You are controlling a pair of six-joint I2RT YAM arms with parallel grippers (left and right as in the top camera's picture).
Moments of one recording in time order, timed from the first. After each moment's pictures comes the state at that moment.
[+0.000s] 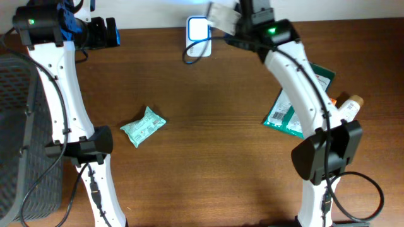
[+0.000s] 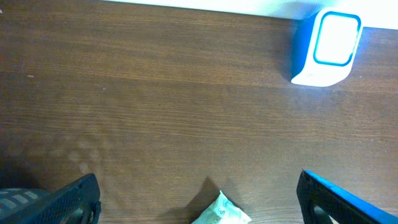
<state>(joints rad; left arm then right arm) 0.08 2.42 3.09 -1.69 0.14 -0.03 0.28 2.11 2.14 -0.78 0.05 -0.94</state>
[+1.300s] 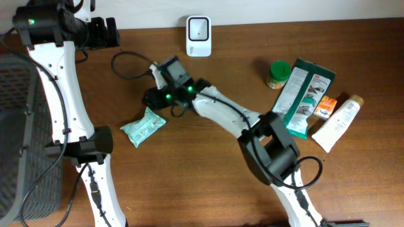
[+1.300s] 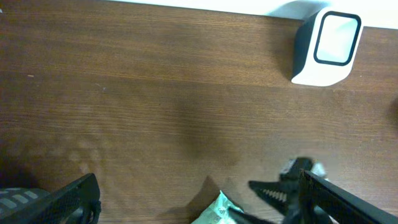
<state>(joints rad) 0.08 2.42 3.09 -1.69 0.14 -0.03 0.69 2.32 1.84 -0.33 -0.36 0.36</state>
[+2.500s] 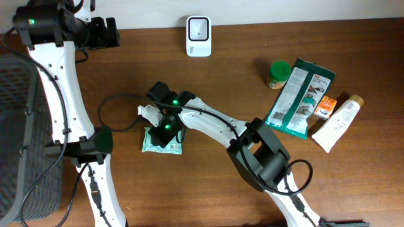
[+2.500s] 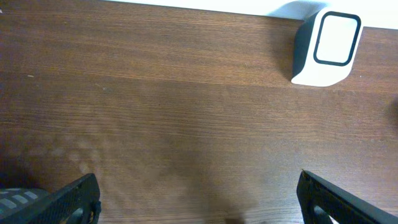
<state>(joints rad) 0.08 2.42 3.09 -1.69 0.14 -0.03 0.78 2.35 1.85 -0.79 -0.53 -0.04</state>
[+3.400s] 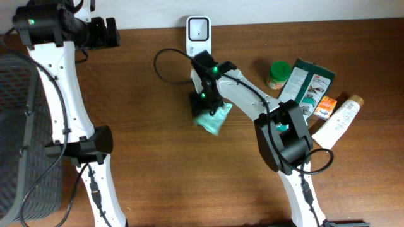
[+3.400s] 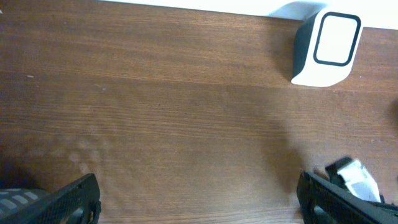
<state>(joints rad) 0.08 2.42 3.09 -1.69 0.14 -0.03 0.50 2.34 1.88 -1.02 -0.34 0.22</state>
